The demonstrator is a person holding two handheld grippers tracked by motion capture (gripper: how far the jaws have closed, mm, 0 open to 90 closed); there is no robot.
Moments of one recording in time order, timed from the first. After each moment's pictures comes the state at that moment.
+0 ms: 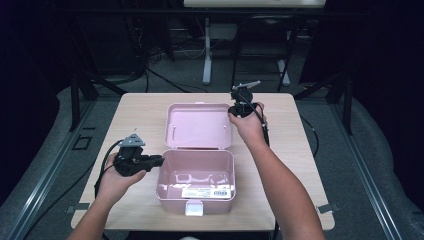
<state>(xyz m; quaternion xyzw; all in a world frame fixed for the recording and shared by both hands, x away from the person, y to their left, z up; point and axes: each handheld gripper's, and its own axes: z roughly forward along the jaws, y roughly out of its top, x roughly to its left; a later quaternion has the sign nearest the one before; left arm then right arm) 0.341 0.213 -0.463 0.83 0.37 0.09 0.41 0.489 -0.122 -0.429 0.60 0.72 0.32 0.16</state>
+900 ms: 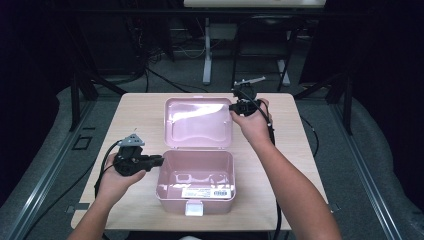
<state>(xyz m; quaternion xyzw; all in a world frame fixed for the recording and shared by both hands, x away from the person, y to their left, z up) 0.341 0.215 -0.464 0.83 0.38 0.08 0.41 0.463 -0.125 -0.396 0.57 0.72 0.35 0.18</state>
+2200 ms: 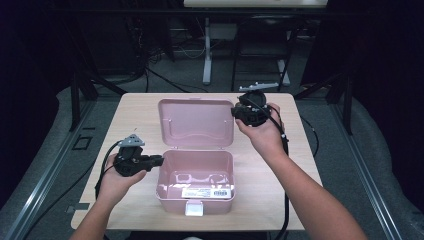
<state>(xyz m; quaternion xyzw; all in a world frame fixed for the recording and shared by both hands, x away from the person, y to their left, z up) 0.340 0.213 -0.464 0.82 0.39 0.09 0.41 0.398 -0.134 -0.360 0.50 0.74 0.40 0.21</state>
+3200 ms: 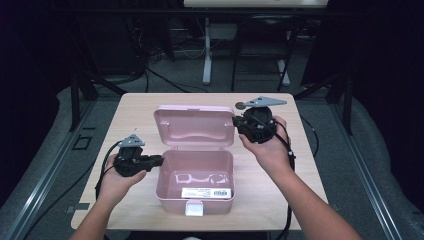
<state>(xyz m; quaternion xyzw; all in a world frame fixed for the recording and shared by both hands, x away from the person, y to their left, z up) 0.339 0.213 -0.464 0.82 0.39 0.09 0.41 0.351 -0.140 -0.361 0.46 0.74 0.43 0.23</state>
